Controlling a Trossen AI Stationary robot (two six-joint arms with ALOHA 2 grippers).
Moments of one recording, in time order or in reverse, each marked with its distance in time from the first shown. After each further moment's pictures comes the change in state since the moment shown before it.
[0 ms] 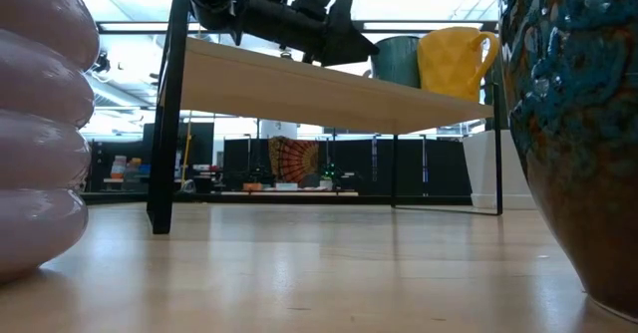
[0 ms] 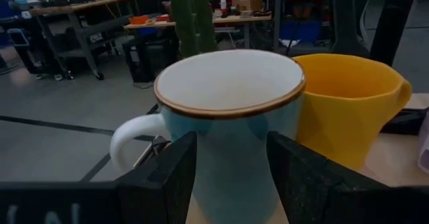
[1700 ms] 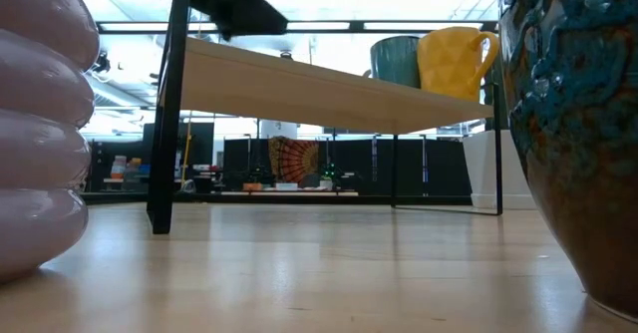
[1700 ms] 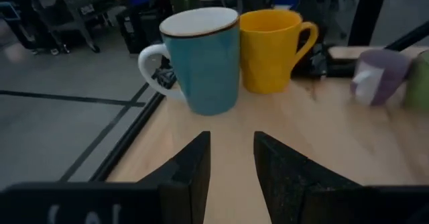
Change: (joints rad) left arm -0.113 -0.578 -0.325 -0.393 -0.104 -0.028; right arm 0.000 0.003 0.000 0.022 0.026 0.030
